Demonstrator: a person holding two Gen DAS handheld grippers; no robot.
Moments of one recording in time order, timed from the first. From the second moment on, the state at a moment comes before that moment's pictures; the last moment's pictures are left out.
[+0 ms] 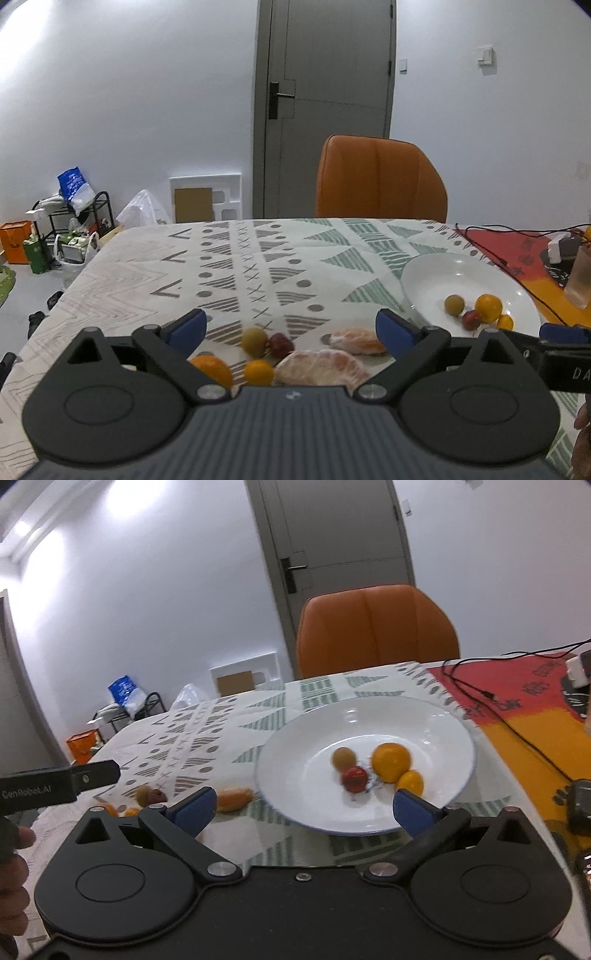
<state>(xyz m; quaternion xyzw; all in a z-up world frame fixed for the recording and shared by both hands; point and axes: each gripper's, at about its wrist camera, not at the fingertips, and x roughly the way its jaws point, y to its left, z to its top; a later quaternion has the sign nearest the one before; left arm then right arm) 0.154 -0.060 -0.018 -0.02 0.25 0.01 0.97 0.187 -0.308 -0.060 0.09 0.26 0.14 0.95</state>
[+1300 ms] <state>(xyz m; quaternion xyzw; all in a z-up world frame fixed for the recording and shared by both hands) 0.161 0.008 -0.059 -0.06 0.30 0.00 0.95 0.204 -0.220 -0.070 0.02 0.31 0.27 0.91</state>
